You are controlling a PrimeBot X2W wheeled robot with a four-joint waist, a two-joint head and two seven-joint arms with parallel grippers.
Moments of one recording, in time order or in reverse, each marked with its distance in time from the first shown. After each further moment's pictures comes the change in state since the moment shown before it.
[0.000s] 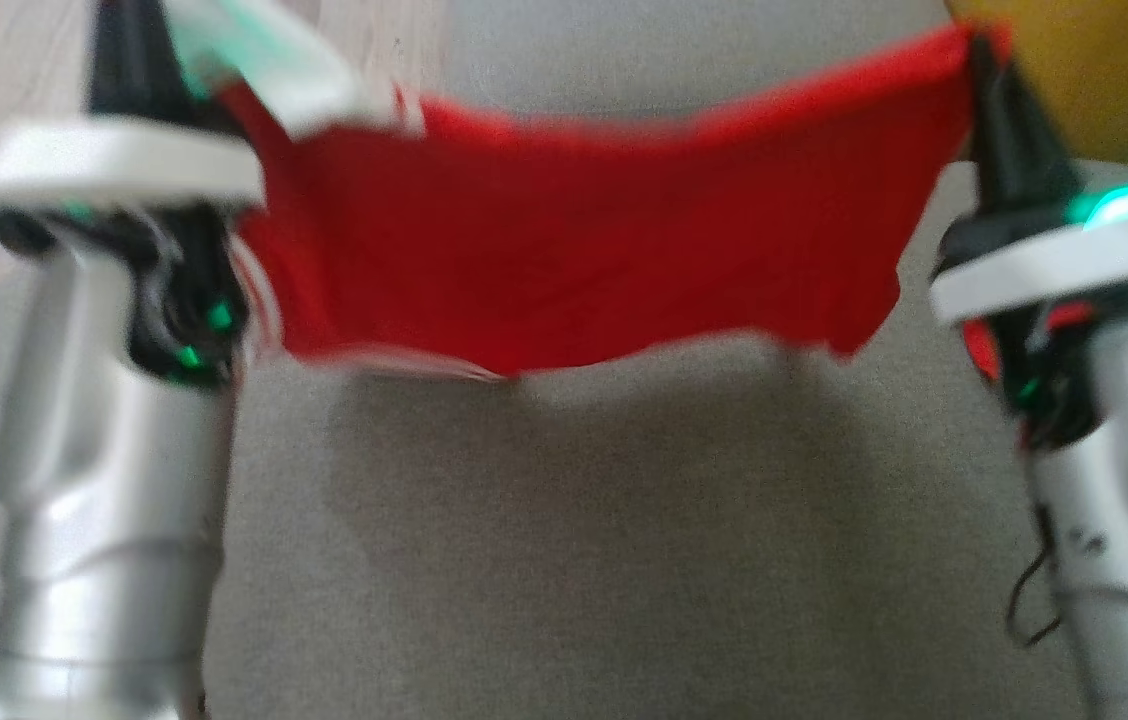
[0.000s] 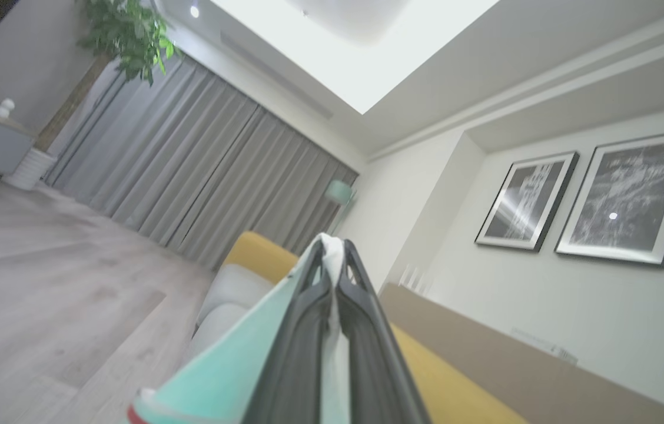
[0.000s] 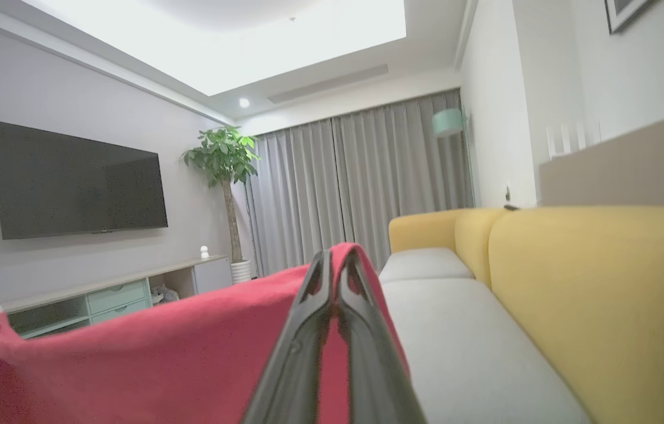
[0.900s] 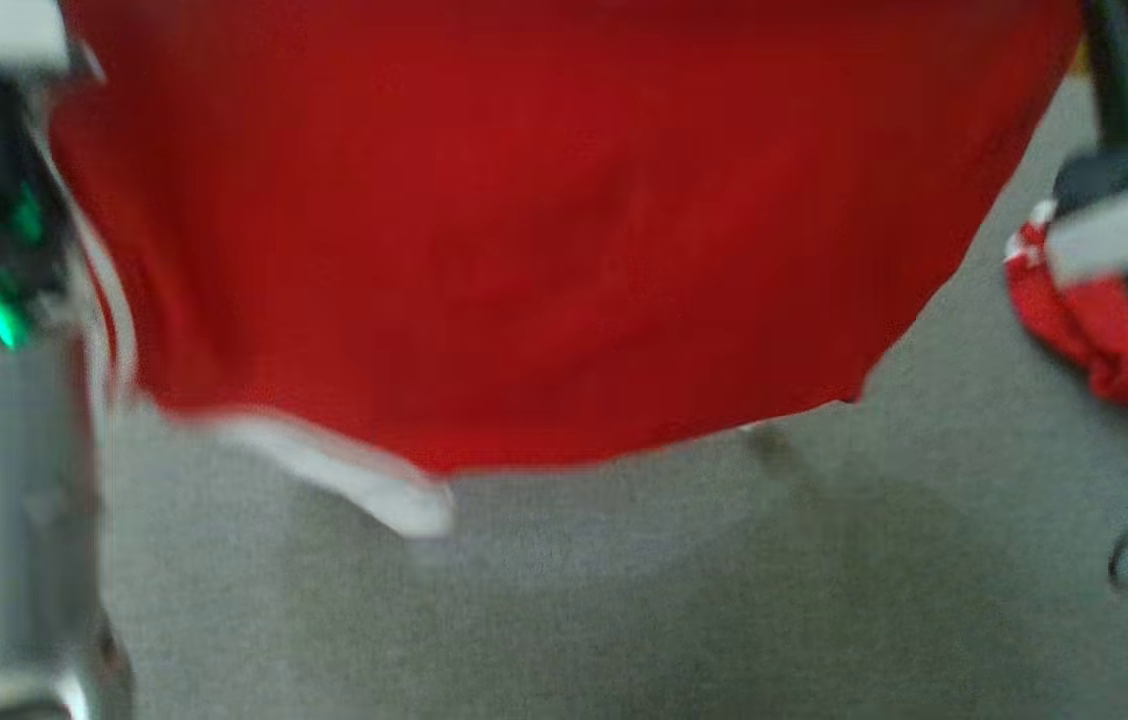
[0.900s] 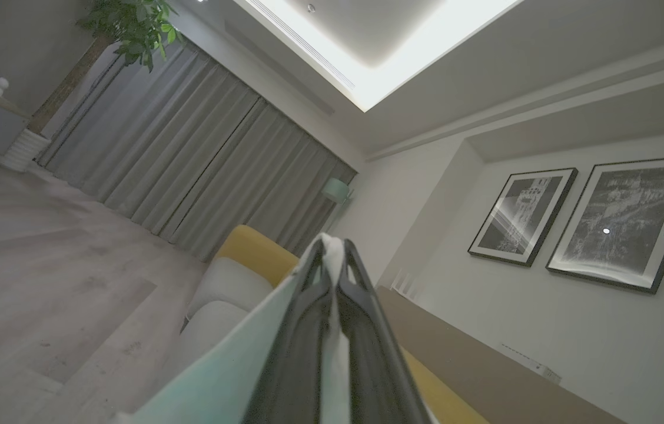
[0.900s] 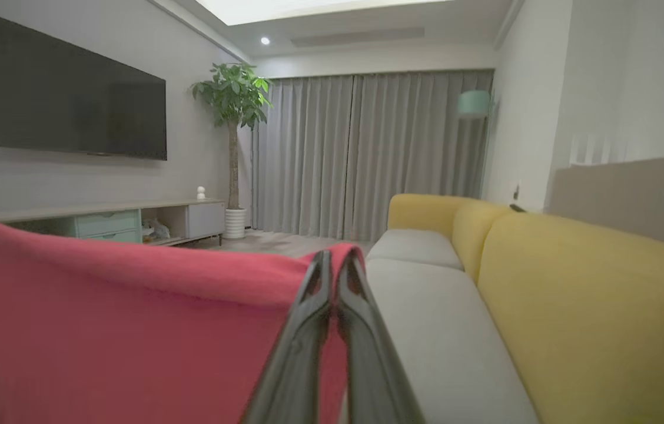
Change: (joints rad) left arm -0.091 0.078 0.082 -0.364 -0.093 0.176 0.235; right arm -0.008 -0.139 -0.035 -0.369 -0.056 0.000 0.288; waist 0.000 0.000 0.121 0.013
